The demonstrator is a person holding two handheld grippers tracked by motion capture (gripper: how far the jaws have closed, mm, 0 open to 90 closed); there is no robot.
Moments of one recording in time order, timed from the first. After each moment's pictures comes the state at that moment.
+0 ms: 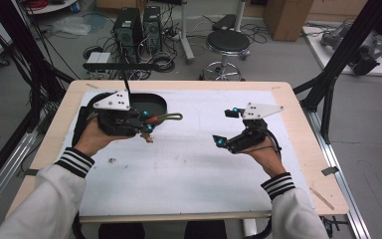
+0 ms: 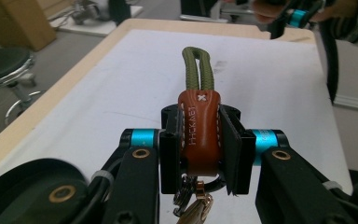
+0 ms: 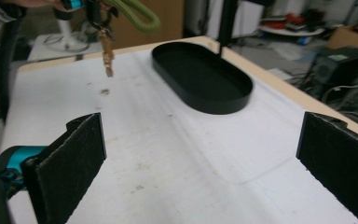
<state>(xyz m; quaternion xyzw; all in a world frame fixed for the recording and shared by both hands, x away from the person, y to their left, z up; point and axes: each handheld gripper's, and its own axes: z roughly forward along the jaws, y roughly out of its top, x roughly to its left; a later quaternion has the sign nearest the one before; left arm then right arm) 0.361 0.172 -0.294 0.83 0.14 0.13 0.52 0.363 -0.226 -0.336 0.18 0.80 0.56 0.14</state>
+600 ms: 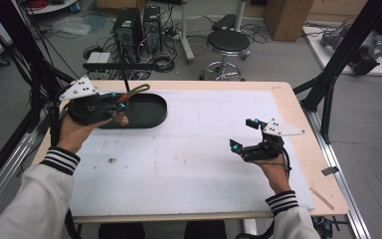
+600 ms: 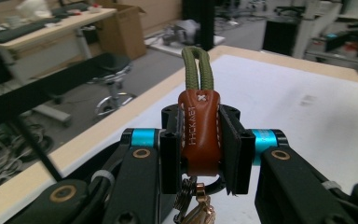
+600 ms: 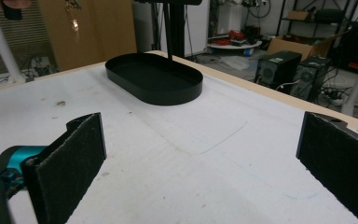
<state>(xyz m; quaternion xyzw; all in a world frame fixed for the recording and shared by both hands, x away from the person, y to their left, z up) 0.370 0.235 -0.289 0.75 0.27 0.25 0.55 0.340 -0.271 -0.378 0.27 0.73 0.59 0.20</state>
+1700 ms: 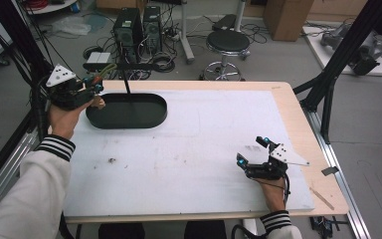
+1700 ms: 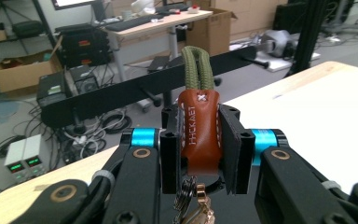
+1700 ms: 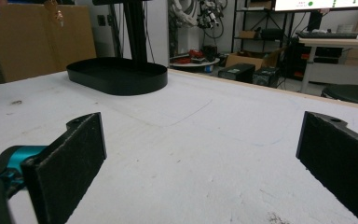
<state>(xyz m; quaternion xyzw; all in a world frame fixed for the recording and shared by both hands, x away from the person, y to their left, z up) 0.412 0.284 -0.299 0.68 0.39 0.35 0.51 0.306 -0.292 -0.441 0.32 0.67 0.61 0.27</state>
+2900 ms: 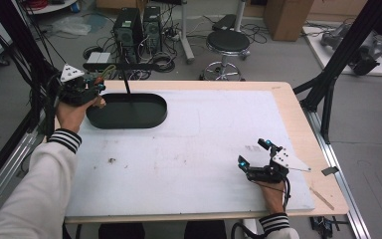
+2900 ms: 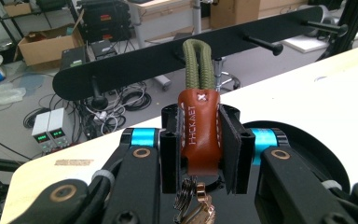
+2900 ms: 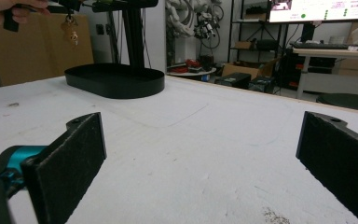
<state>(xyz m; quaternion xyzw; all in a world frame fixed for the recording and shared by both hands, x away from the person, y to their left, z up) 0.443 0.283 -0.320 0.69 0.44 0.35 0.46 0.301 -0.297 -0.451 0.32 0.66 0.62 0.28</state>
